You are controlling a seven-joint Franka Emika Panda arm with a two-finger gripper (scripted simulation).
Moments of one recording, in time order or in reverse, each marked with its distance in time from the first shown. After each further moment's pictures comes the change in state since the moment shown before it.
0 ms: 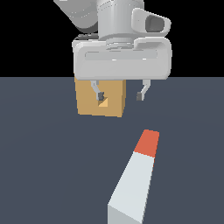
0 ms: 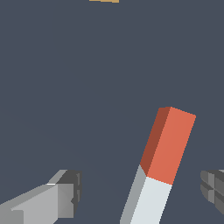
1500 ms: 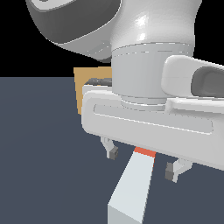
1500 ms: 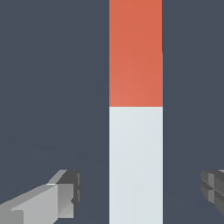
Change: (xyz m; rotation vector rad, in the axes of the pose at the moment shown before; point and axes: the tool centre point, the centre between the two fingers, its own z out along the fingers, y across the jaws) arm -0.110 0.039 0.086 0.010 -0.002 0.338
